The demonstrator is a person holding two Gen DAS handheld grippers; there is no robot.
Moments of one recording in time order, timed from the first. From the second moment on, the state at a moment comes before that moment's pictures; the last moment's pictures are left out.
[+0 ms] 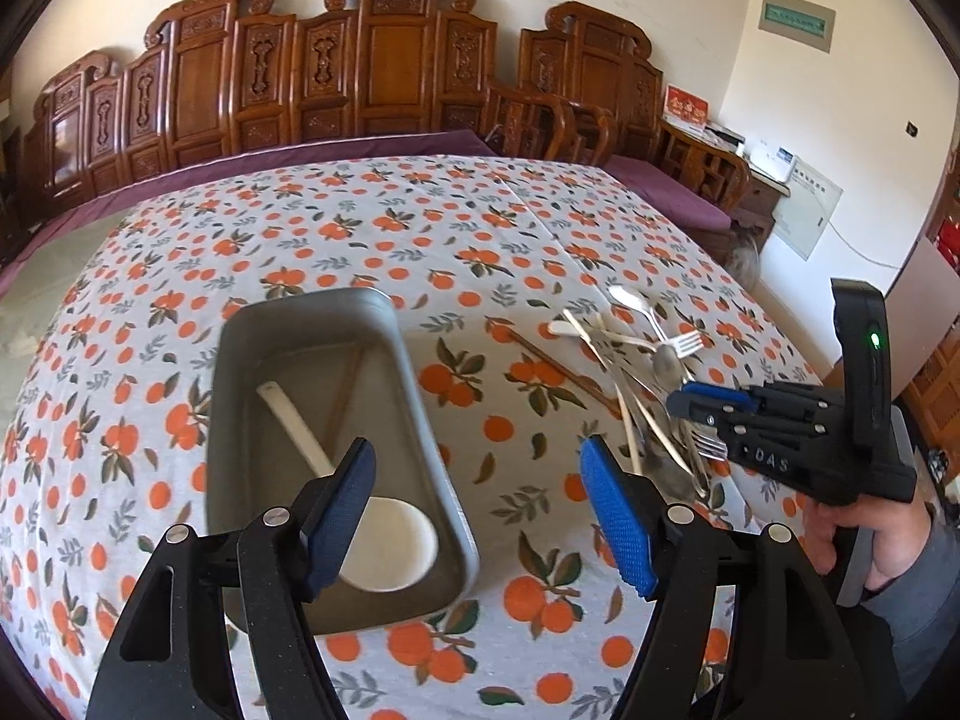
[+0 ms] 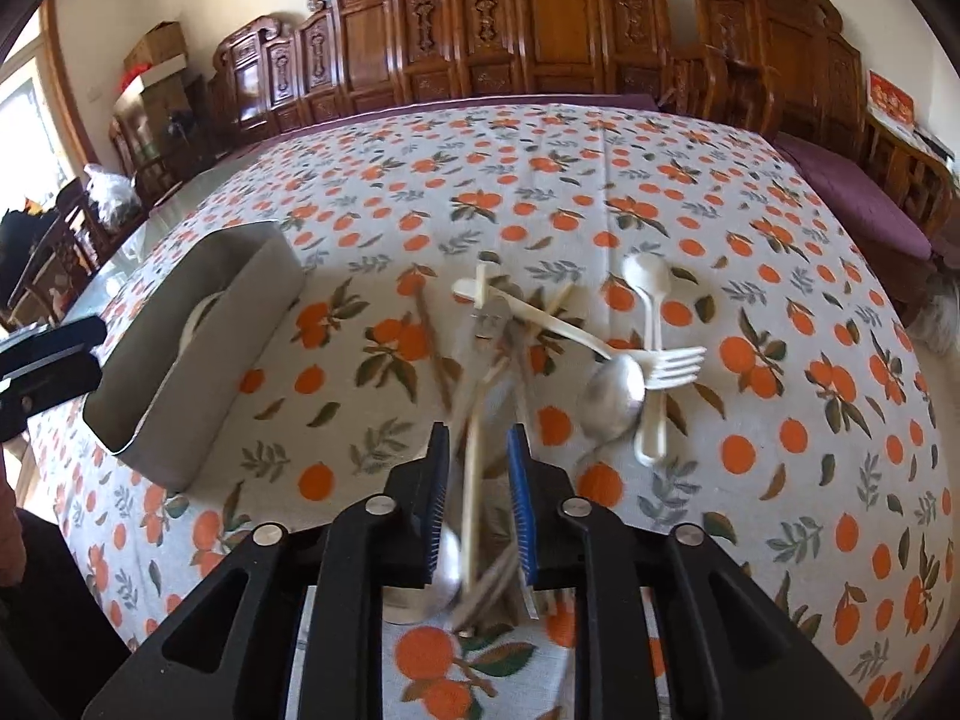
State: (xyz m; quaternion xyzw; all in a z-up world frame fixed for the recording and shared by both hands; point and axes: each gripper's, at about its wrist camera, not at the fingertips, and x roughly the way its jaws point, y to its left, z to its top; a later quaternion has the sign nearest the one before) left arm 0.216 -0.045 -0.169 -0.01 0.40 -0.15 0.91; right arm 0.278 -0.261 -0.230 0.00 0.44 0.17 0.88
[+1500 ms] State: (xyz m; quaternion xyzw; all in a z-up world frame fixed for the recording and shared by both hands) left arm 0.216 -0.099 -0.196 0.05 0.41 -0.17 0.89; right arm 0.288 -0.295 -0.227 0.05 0.43 0.16 0.89
